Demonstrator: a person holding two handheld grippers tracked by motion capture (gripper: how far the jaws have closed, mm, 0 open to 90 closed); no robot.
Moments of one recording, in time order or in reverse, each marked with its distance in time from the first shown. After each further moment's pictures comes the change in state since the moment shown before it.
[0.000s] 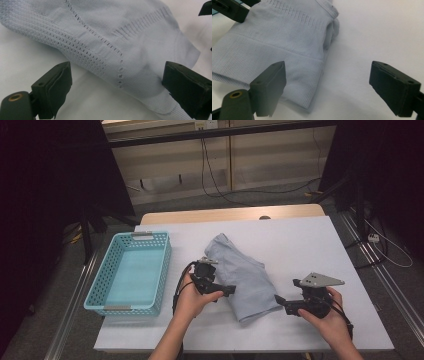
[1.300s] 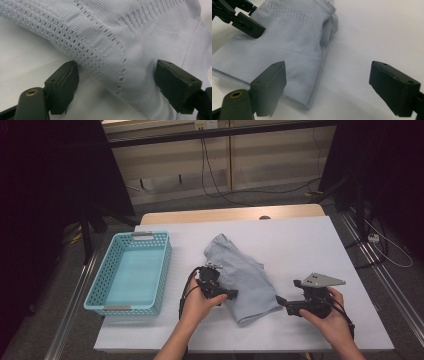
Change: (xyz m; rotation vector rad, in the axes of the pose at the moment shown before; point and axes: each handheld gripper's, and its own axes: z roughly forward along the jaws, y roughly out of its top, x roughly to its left) left arm 0.000 -0.010 0.024 0.053 0.012 -0.052; right arm -0.003 -0.002 -0.001 0.009 0.012 0.002
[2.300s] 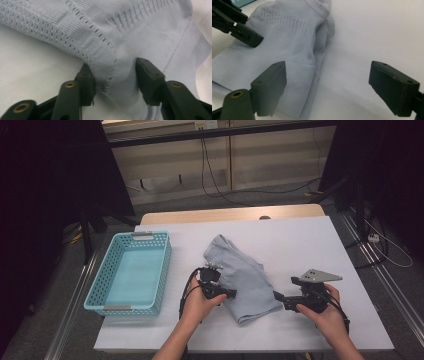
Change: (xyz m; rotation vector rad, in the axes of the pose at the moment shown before) left arm -0.001 0.000 0.000 0.032 -0.055 -0.036; right arm -0.007 0.004 0.012 -0.016 0.005 0.038
